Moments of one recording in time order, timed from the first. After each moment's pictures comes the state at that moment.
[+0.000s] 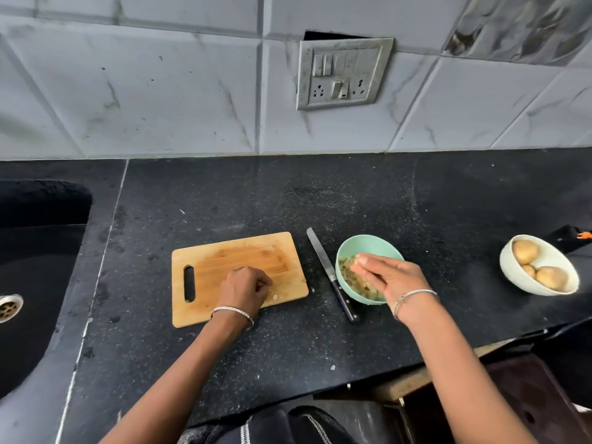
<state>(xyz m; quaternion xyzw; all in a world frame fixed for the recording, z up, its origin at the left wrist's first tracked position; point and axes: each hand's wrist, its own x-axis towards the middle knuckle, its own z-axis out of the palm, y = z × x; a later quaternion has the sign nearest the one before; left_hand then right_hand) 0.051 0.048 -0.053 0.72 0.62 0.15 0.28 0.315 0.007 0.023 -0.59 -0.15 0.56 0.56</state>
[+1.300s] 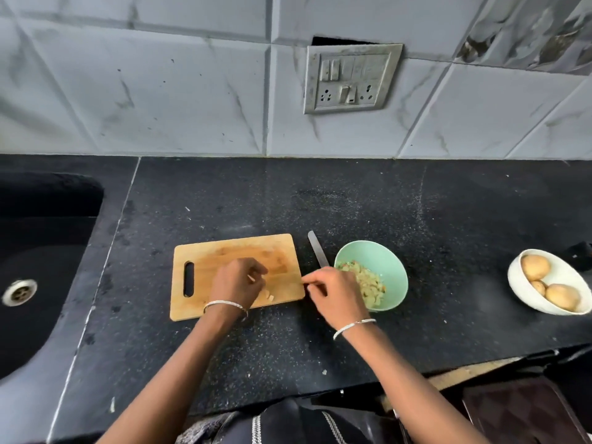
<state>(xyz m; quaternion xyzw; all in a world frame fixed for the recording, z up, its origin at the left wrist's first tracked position) 0.054 0.047 -0.036 0.68 0.65 0.19 0.28 0.259 0.010 -0.013 -0.63 -0.72 0.19 0.21</state>
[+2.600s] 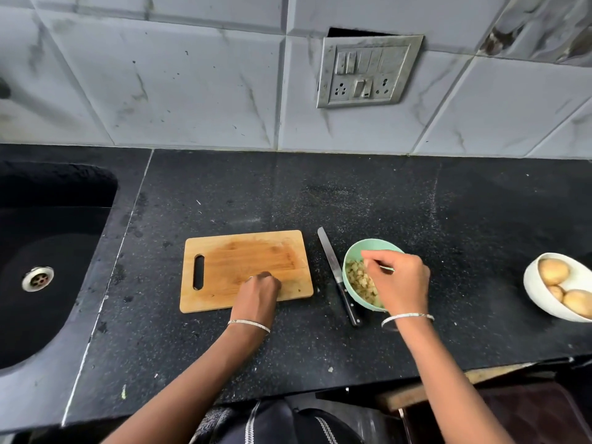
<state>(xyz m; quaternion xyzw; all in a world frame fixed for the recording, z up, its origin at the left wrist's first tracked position) 0.077 0.022 -0.061 0.76 0.63 0.06 0.14 0.310 0.010 0.026 -0.73 -0.57 0.15 0.35</state>
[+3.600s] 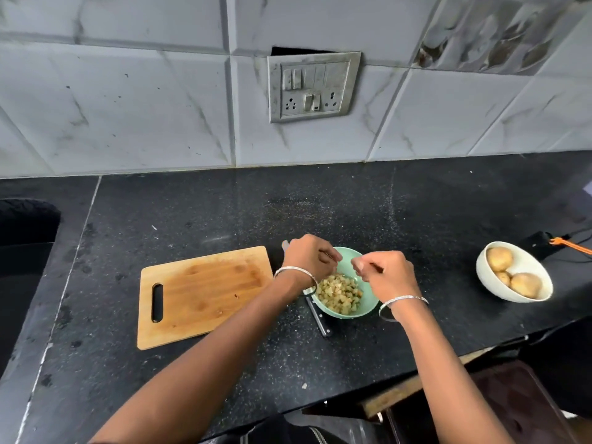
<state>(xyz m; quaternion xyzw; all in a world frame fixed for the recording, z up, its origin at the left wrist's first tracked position) 0.202 0.087 0.022 0.71 0.49 0.22 0.46 0.366 0.022 0.035 -0.78 -0.52 0.22 0.28</state>
